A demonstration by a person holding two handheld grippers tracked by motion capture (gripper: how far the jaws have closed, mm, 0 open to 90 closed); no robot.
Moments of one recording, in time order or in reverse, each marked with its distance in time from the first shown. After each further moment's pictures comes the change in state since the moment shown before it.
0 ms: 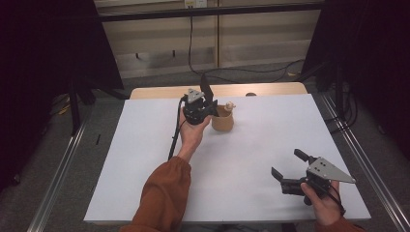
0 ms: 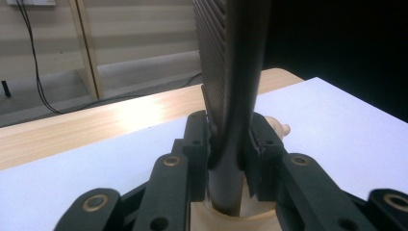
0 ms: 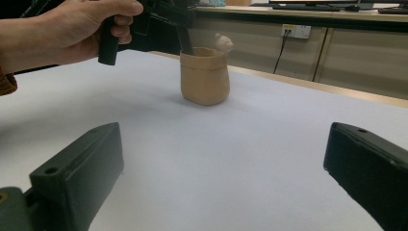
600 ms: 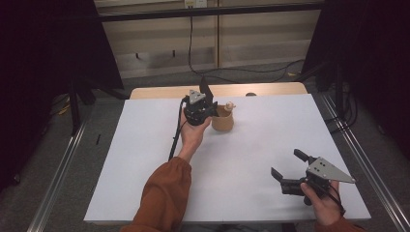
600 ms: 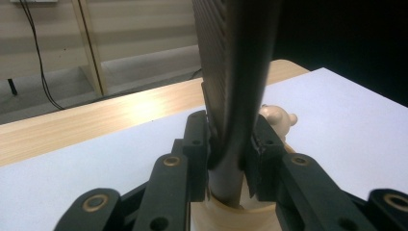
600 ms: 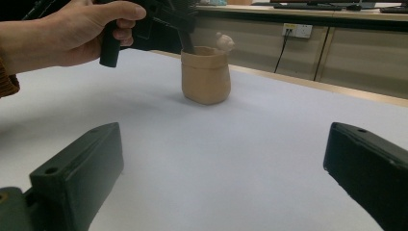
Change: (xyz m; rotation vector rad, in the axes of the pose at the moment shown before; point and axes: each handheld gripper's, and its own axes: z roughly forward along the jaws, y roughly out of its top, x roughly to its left) left arm 0.000 -0.004 0.003 0.027 0.010 0.019; right arm 0.000 0.000 0.000 0.003 0.003 -0.003
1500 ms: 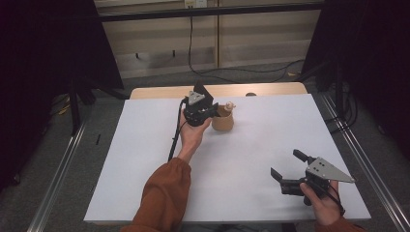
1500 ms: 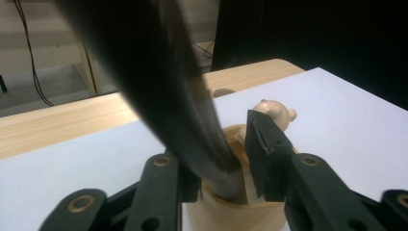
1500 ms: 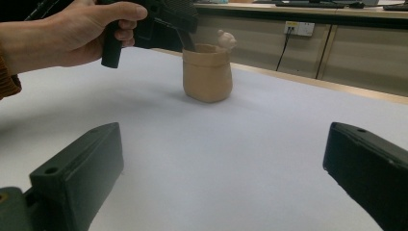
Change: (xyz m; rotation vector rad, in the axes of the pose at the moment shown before) left arm 0.003 -0.003 0.001 -0.009 -0.017 -0.020; right arm 0.000 -0.001 0.001 0.007 0.007 0.001
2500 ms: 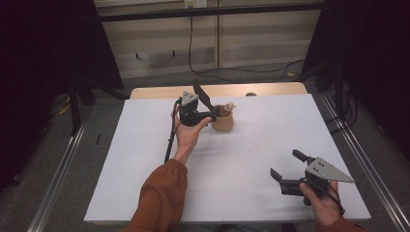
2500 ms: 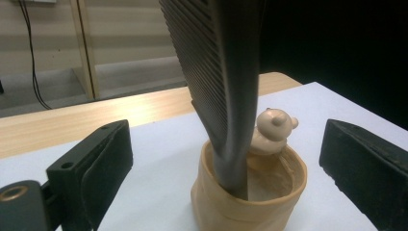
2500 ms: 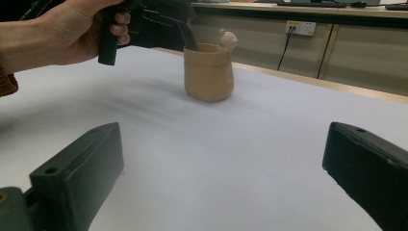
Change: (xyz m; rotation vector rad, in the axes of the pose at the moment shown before) left arm 0.011 -0.002 -0.012 -0.039 -0.009 -0.021; right arm 0.000 0.000 0.000 0.002 0.004 -0.003
